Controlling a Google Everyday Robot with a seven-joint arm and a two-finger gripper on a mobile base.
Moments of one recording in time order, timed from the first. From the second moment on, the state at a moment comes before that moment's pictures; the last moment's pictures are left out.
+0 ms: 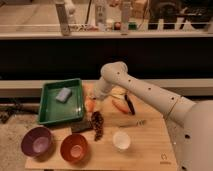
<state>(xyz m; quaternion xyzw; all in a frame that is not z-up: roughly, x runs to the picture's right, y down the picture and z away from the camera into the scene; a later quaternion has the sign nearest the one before) -0.084 0.078 0.777 -0.26 -0.31 -0.20 0.89</state>
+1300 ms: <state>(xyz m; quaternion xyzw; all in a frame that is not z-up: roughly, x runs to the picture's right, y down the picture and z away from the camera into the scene) -0.168 0.196 0.721 -0.28 -0.36 -0.22 0.86</state>
